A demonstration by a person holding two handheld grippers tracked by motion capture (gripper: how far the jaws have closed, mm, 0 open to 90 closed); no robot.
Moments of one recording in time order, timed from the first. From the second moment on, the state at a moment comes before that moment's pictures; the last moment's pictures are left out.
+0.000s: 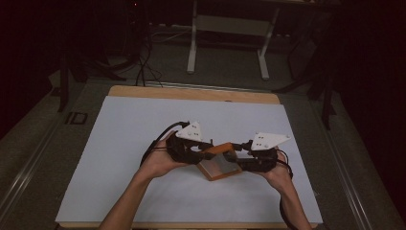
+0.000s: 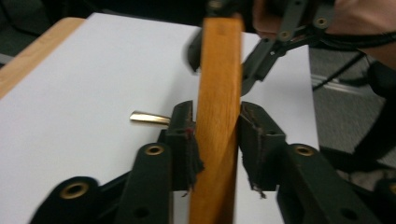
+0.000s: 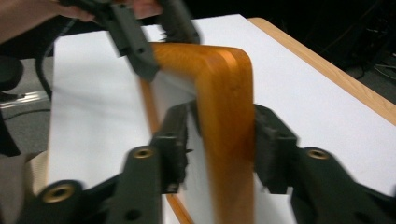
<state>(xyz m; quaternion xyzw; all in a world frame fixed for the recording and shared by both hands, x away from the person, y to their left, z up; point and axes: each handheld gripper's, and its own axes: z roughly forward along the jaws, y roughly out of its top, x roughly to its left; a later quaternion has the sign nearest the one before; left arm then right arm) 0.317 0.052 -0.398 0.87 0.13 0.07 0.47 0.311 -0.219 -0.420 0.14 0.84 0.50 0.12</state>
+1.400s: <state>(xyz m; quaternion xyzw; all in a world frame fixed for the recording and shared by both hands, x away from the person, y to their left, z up) 0.303 0.101 -0.456 0.81 0.24 0.04 0.54 0.301 -0.215 -0.438 0.18 0.82 0.54 0.09</state>
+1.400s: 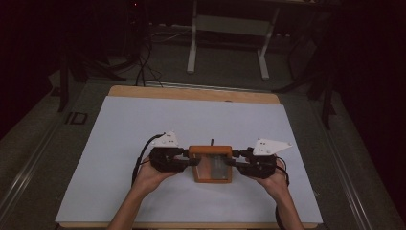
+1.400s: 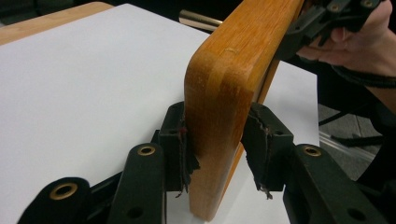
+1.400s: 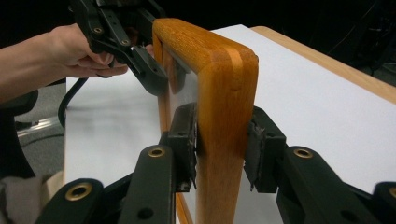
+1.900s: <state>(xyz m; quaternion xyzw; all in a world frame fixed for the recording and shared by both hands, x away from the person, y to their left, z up) 0.290 0.137 -0.460 0.80 0.28 0.04 0.54 0.302 -0.181 -0.458 0.20 0.80 0.56 0.05</state>
